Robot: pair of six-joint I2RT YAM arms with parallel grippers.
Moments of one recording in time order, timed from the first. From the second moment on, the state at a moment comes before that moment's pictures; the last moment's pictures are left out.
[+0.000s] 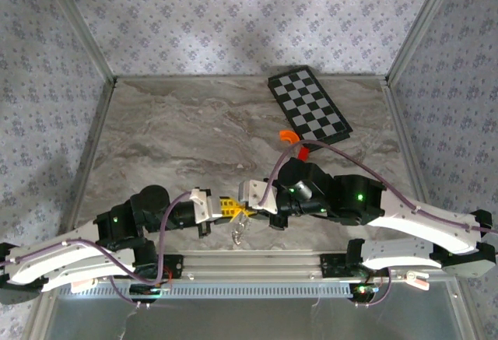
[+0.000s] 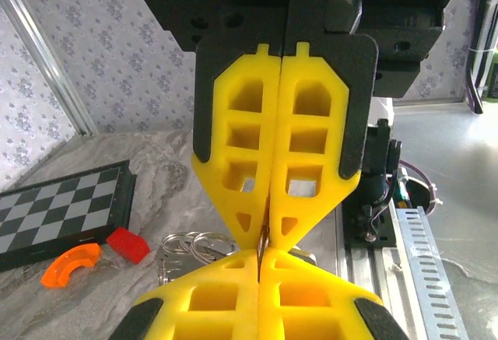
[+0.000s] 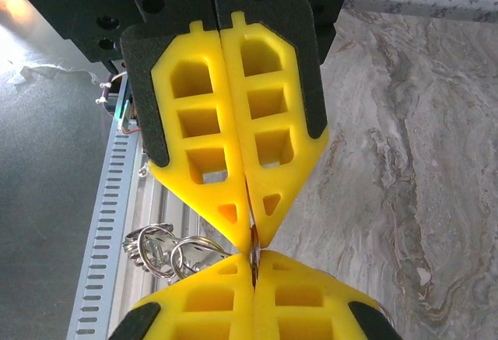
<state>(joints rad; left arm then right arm) -1.25 0.61 0.67 -0.21 0.13 0.17 1.28 1.05 1.24 -0.77 -0.13 -0.28</state>
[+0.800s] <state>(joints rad) -1.26 0.52 0.61 -0.10 0.08 0.16 1.28 0.96 1.16 -0.66 -0.15 -0.22</state>
